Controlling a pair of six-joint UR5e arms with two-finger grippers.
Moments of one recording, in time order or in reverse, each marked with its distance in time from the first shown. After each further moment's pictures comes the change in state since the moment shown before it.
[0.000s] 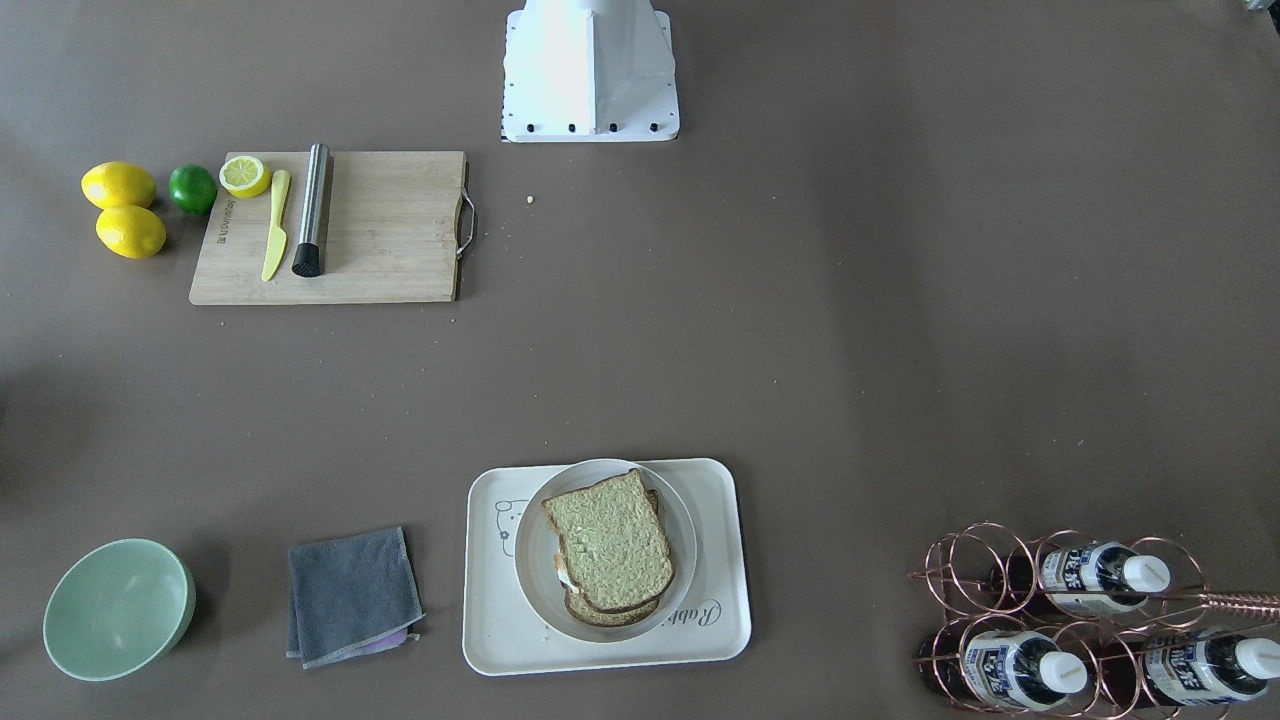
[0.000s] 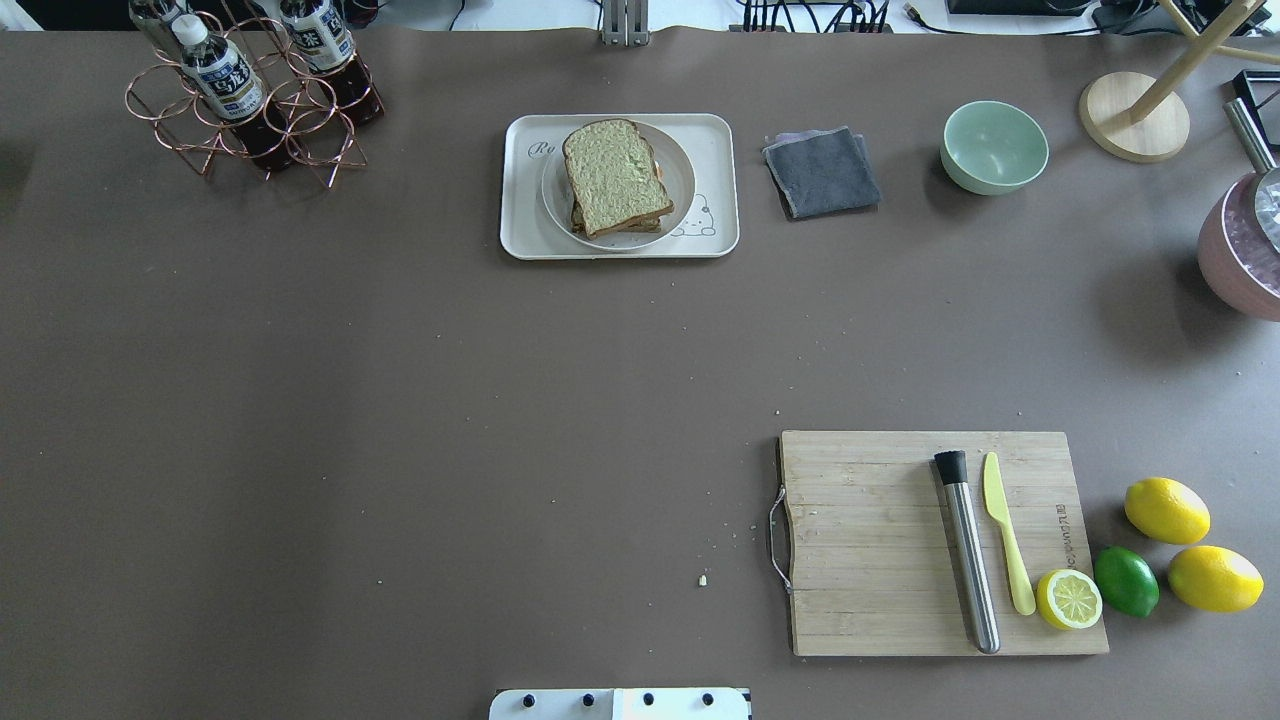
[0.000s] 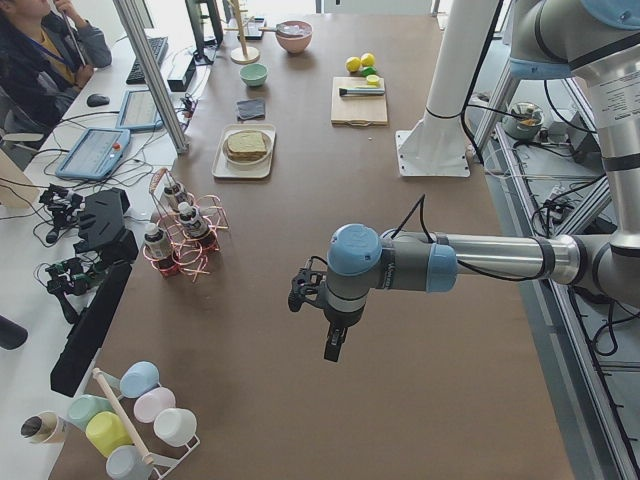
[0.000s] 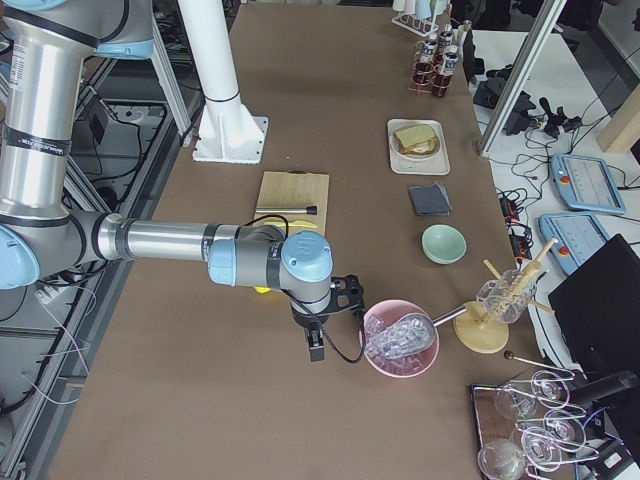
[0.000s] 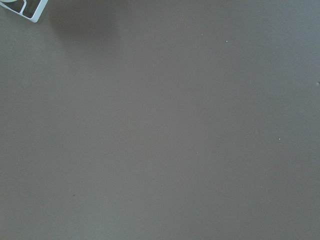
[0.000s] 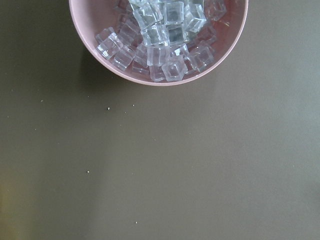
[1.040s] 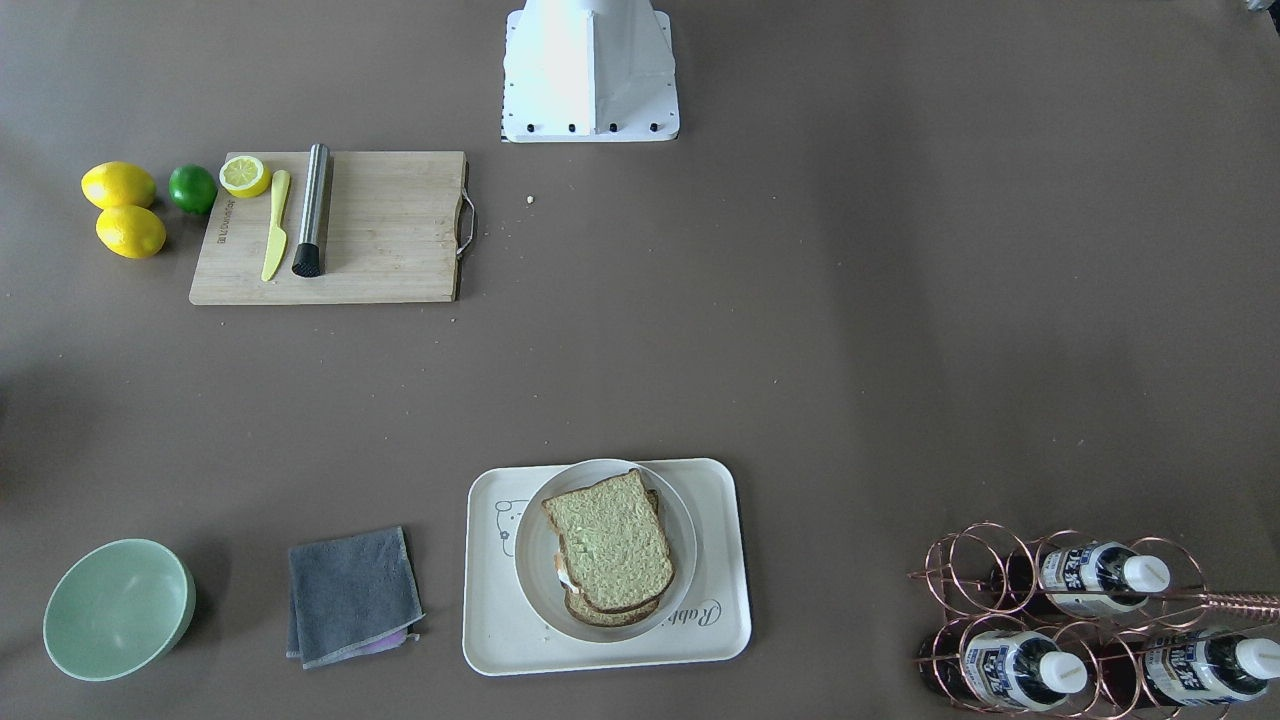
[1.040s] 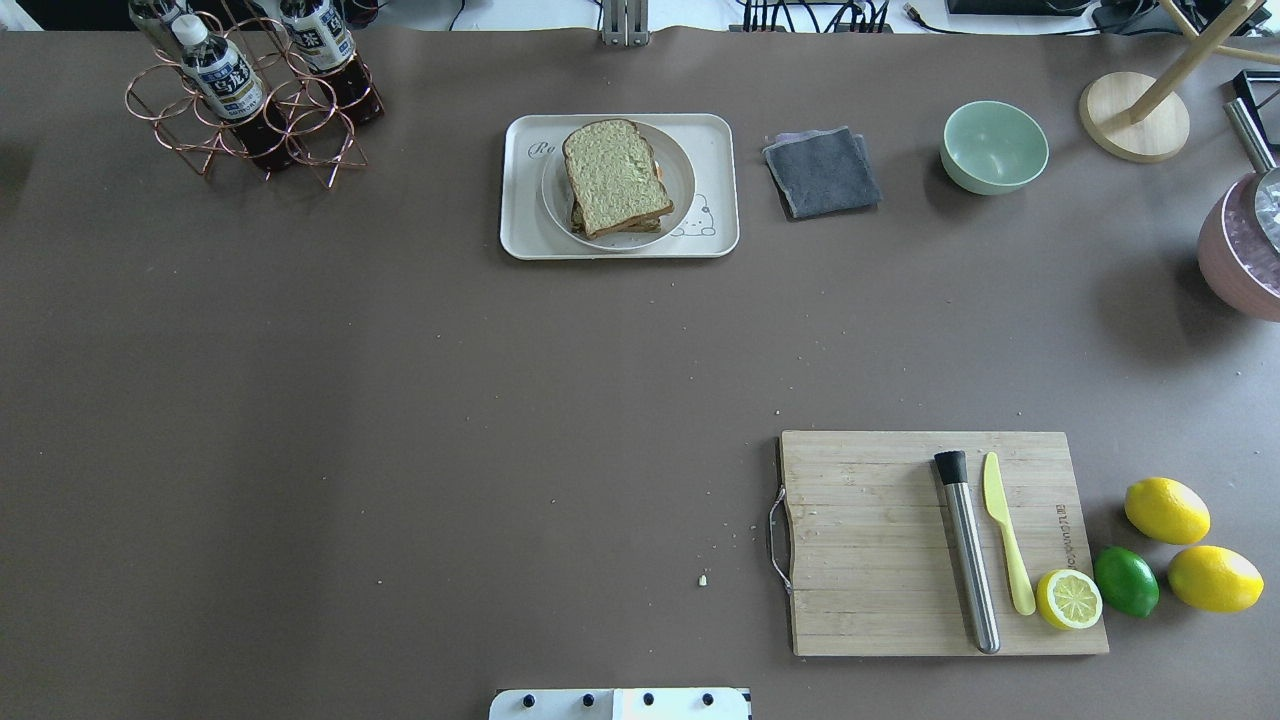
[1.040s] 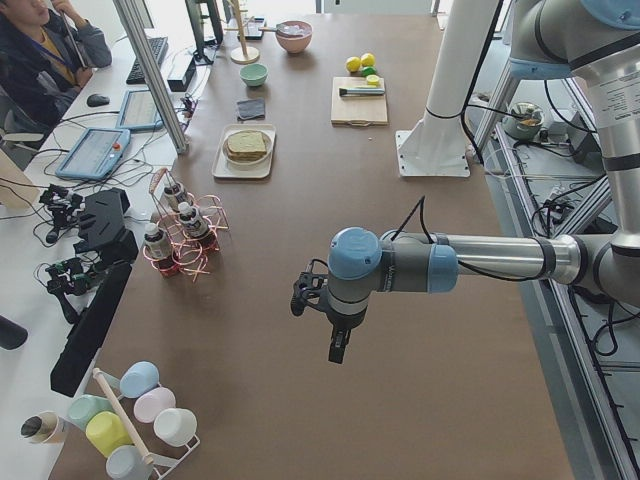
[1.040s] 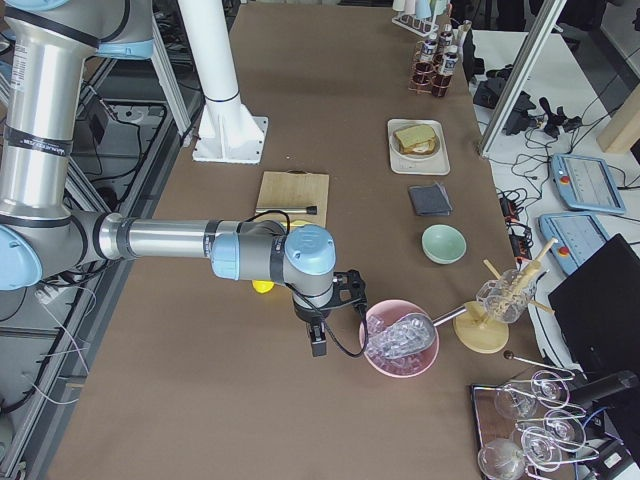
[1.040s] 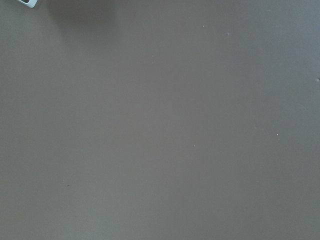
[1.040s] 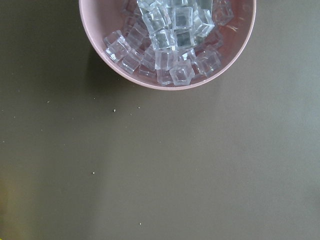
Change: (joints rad) left arm -0.001 0.003 0.002 0.037 -0.017 -0.005; right arm -0.014 0.006 0.022 -0.013 -0.002 0.001
